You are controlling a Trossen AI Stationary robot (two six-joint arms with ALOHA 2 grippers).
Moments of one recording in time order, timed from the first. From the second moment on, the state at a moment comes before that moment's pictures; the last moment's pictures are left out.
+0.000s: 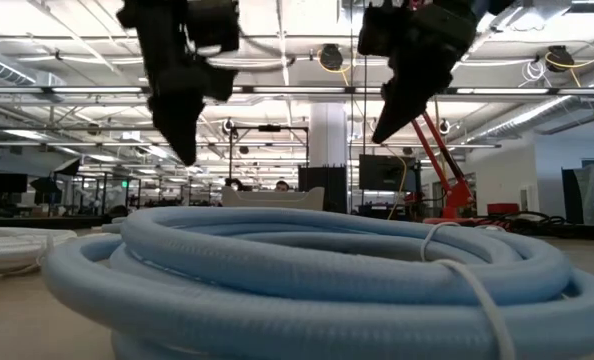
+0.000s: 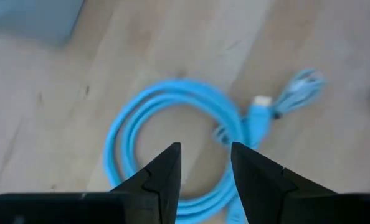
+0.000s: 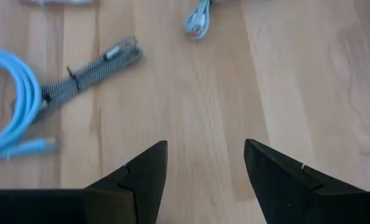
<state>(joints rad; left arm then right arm) 0.21 1.49 1.07 -0.84 -0.04 -0.22 0.09 1.48 1.04 -0.51 0.05 0.22</state>
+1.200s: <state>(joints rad) 0.11 1.62 0.81 -0.49 0.16 -0.05 0.09 1.49 1.04 -0.36 0.15 0.42</state>
